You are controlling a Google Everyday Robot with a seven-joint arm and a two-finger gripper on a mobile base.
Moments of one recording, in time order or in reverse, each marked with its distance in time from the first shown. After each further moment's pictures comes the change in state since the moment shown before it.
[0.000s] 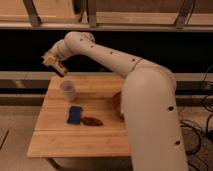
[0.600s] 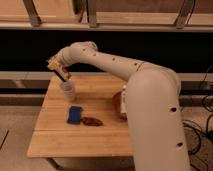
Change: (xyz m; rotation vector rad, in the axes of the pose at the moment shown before) arm 0.042 0.000 0.008 0.061 0.005 0.112
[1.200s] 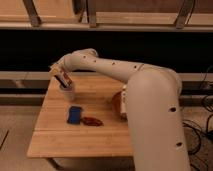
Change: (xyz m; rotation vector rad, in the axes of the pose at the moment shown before) arm 0.023 0.010 0.010 0.002 0.012 0.047
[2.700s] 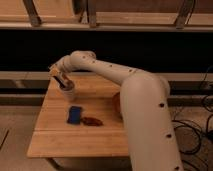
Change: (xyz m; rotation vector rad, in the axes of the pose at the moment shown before) arm 0.006 -0.001 0.029 -0.063 -0.017 -0.031
